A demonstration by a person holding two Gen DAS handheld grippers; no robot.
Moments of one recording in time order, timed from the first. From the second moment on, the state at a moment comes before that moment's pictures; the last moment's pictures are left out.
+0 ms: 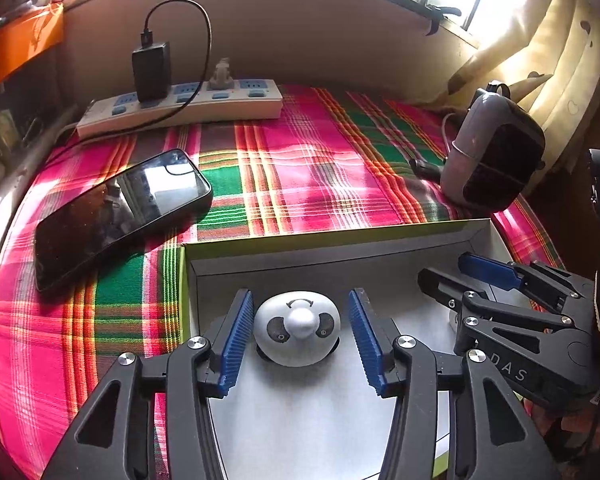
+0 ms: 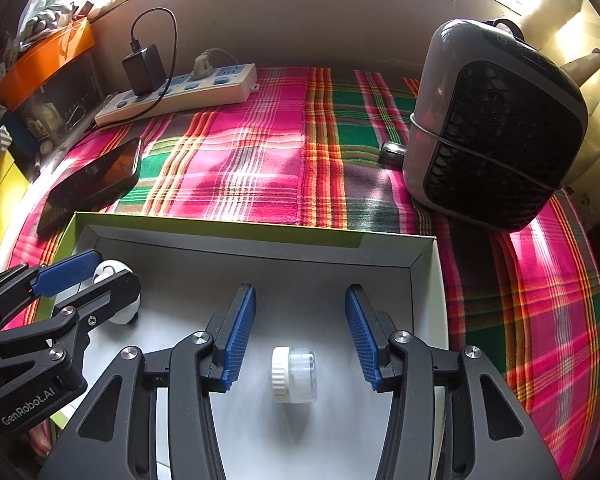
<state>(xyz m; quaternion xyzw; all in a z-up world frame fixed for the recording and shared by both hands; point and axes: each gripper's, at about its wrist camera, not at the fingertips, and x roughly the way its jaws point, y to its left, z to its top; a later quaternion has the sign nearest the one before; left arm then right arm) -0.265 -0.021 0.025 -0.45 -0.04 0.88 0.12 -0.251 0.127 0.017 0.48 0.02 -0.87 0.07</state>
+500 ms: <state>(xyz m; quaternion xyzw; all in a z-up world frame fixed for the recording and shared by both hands) -0.232 -0.028 0.044 -0.43 -0.04 0.90 0.11 -0.223 0.137 0.038 0.45 0.01 -0.89 0.07</state>
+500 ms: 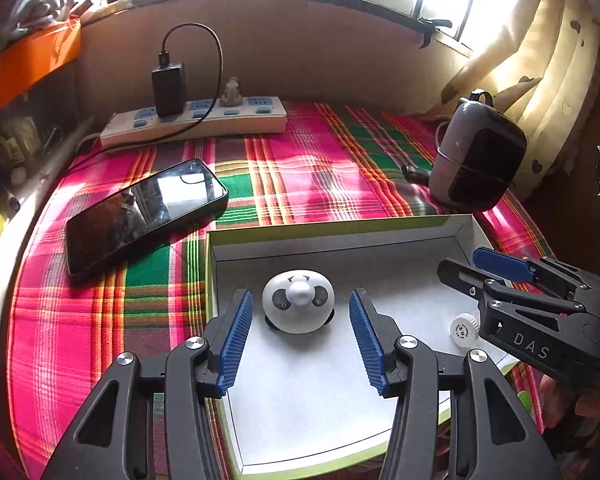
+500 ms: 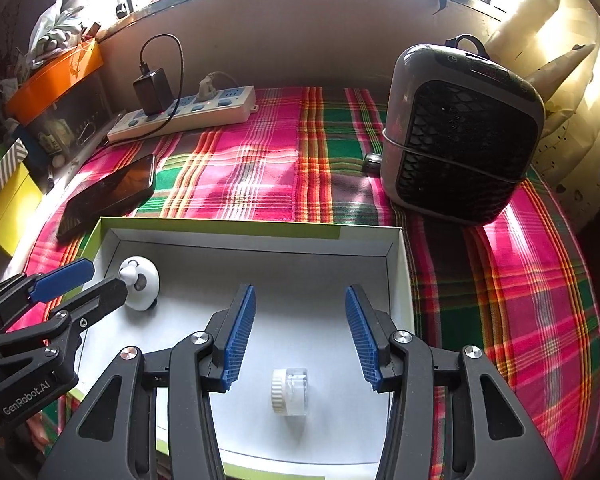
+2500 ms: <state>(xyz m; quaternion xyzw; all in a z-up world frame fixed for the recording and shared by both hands) -0.112 -0.067 0.030 -0.40 -0.09 0.91 0.10 -0.084 0.183 0.033 0.39 0.00 -0.92 0.09</state>
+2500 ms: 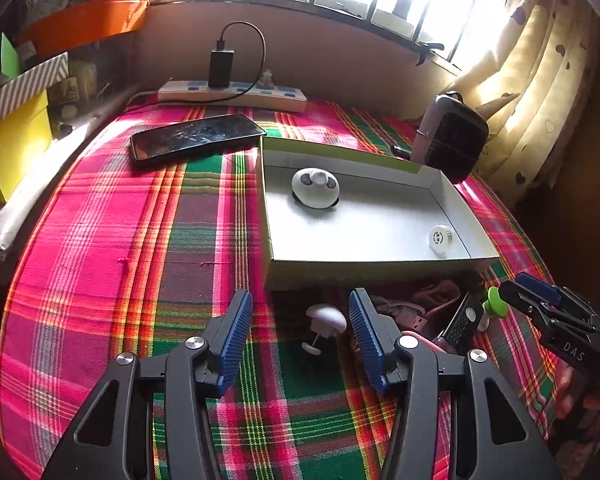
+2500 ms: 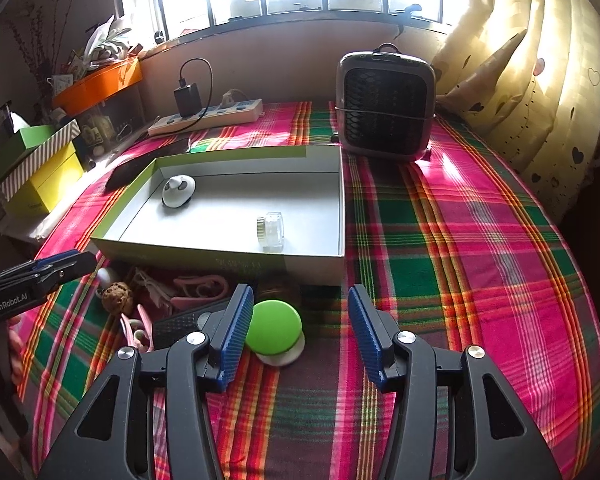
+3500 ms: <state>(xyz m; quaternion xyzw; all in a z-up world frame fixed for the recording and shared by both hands) -0.123 -0.058 0.013 -0.43 -0.08 0.89 0.11 -0.078 0.179 0.020 0.40 0.00 -0.91 0.11</state>
